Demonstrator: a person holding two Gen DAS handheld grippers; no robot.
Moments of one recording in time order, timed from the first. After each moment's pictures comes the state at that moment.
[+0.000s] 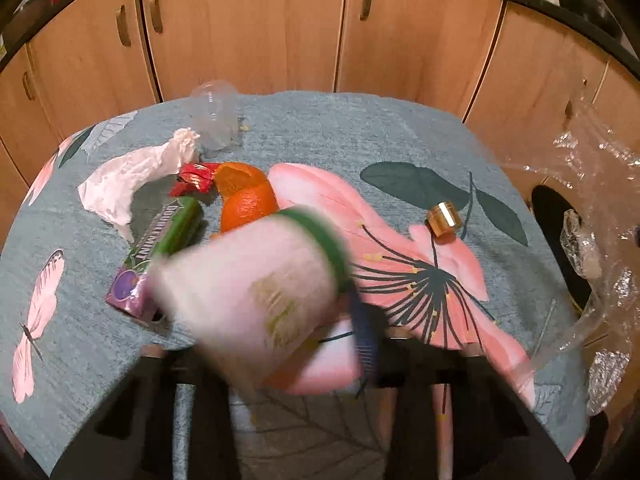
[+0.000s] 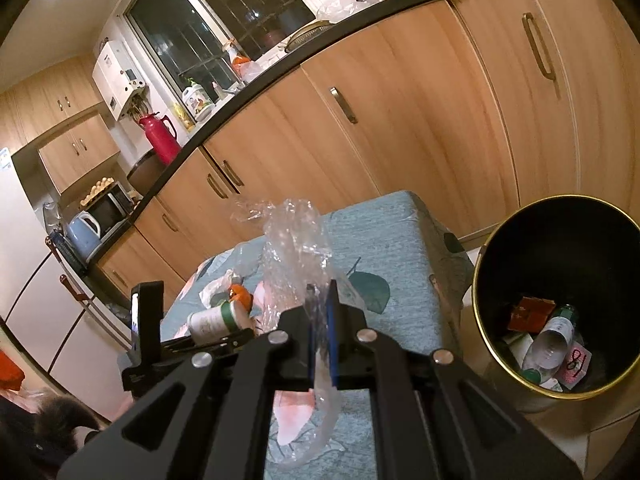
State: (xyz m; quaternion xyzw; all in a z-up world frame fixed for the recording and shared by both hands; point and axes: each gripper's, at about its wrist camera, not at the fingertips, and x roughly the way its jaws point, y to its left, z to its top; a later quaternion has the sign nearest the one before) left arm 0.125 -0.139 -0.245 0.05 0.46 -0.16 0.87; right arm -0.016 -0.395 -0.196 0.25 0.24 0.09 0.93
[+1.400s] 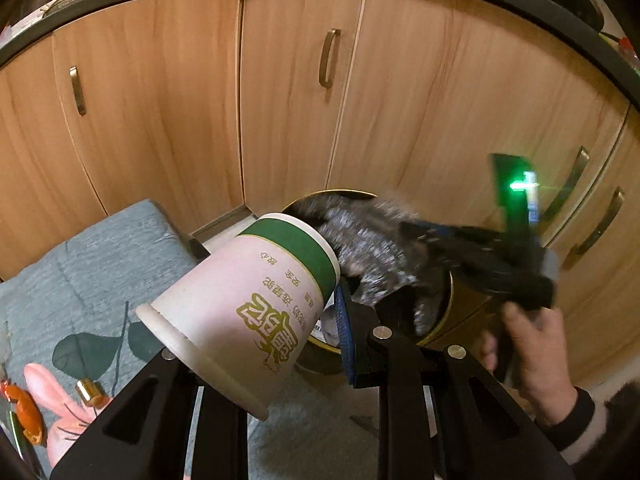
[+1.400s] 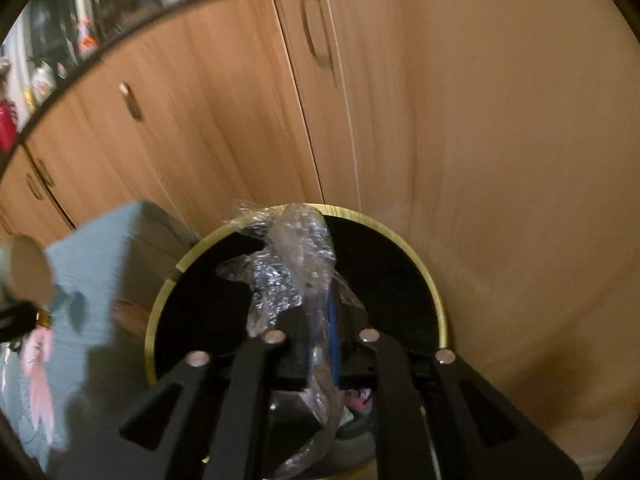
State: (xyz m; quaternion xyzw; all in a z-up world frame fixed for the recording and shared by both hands) left arm 0.090 -0.371 -0.187 0.14 0.38 -0.45 0.79; right arm 0.006 -0.571 -0.274 0.18 0.35 -0.20 0.90
